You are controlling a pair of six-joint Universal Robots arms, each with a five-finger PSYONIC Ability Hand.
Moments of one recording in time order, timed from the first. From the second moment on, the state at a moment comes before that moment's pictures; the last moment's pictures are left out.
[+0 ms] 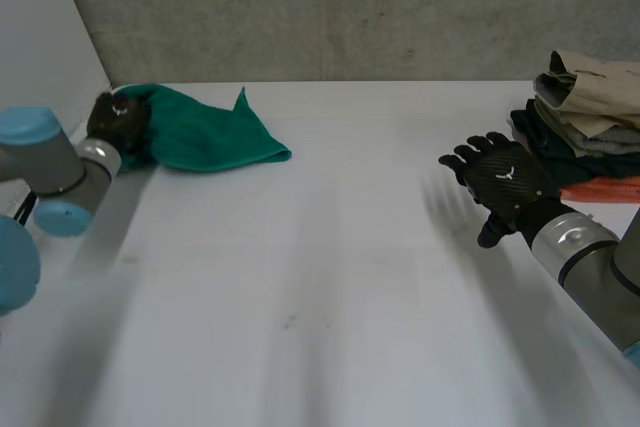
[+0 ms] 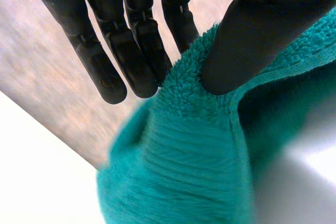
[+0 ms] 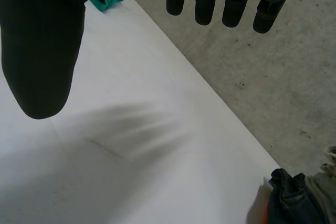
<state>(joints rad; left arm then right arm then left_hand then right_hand) 4.66 -2.71 -0.61 3.33 -1.33 3.62 1.75 -1.23 1.78 -0.37 1.18 2.58 1.14 1.19 1.18 1.19 0.98 0.22 0.21 0.20 0.20 0.05</state>
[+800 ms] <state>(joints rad) 3.96 -1.98 -1.34 3.40 -1.42 3.27 1.73 -1.30 1.77 -0.31 1.19 2.61 1.14 1.19 1.19 1.20 0.98 0.22 0.21 0.20 0.20 0.05</state>
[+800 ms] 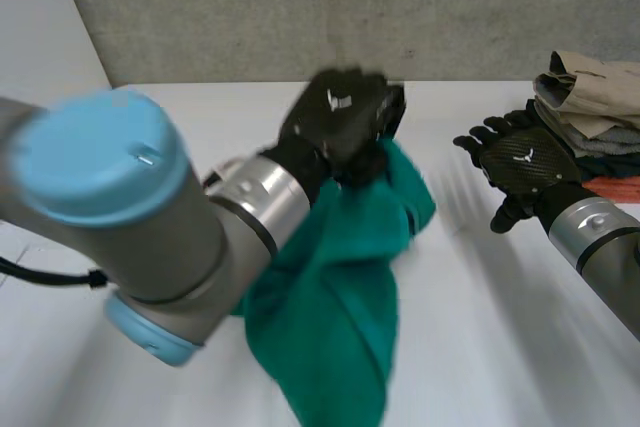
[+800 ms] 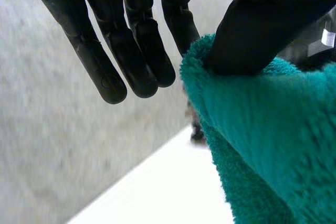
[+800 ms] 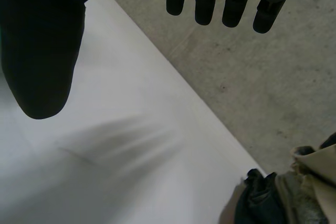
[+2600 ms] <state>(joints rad) 4.39 -1.97 -1.28 3.30 -1.45 3.49 1.84 -1.12 1.08 0.23 1.28 2.55 1.14 1.20 1.19 1.20 0.98 1.12 1.17 1.19 1.20 0.99</state>
